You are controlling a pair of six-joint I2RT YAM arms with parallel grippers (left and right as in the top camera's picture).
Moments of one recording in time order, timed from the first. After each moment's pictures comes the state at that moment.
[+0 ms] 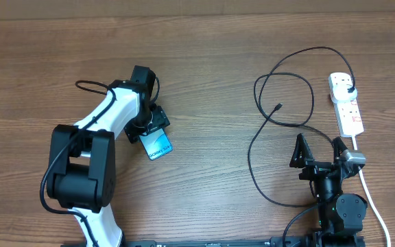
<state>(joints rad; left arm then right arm) -0.20 1.97 1.28 -0.86 0.05 -0.69 -0.03 0.01 0.02 -0.03 -0.02 0.26</state>
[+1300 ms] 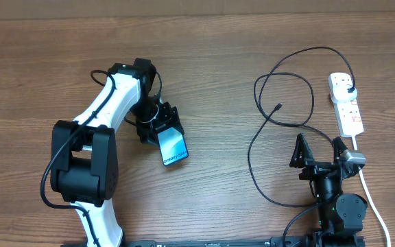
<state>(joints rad) -0.20 2.01 1.46 -1.21 0.47 -0.44 -0.03 0.01 0.02 -0.03 -0.02 0.26</state>
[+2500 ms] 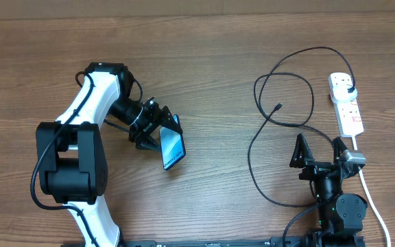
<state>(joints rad) -0.07 2.01 1.47 -1.45 0.79 -0.23 -0.03 0.01 0.02 -0.03 -0.02 0.26</state>
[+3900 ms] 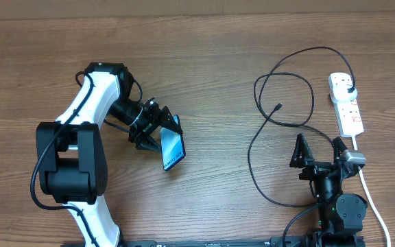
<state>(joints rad) -0.07 2.01 1.47 -1.46 0.80 -0.21 -0.03 0.01 0.02 -0.03 -0.02 0.26</state>
